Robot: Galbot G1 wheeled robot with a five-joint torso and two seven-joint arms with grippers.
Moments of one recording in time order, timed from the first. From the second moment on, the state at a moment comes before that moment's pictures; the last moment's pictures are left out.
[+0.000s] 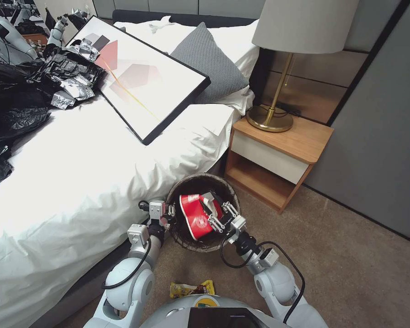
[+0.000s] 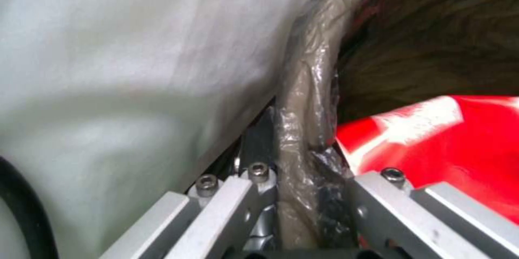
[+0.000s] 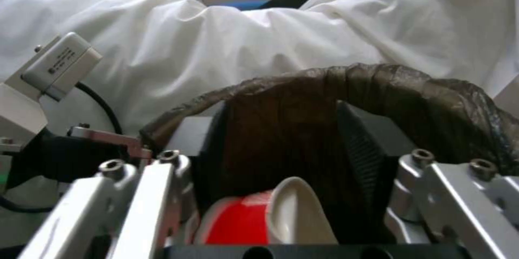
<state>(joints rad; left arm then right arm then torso) 1.58 -1.42 -0.35 -2.24 -0.23 0.37 -0.08 -1.49 1.35 0.32 1.90 0.21 0.47 -0.48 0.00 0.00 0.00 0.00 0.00</state>
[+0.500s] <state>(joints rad) 1.58 -1.42 -0.35 -2.24 -0.24 0.38 -0.08 -1.49 1.34 0.34 1.92 0.22 0.47 -0.48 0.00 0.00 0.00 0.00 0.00</state>
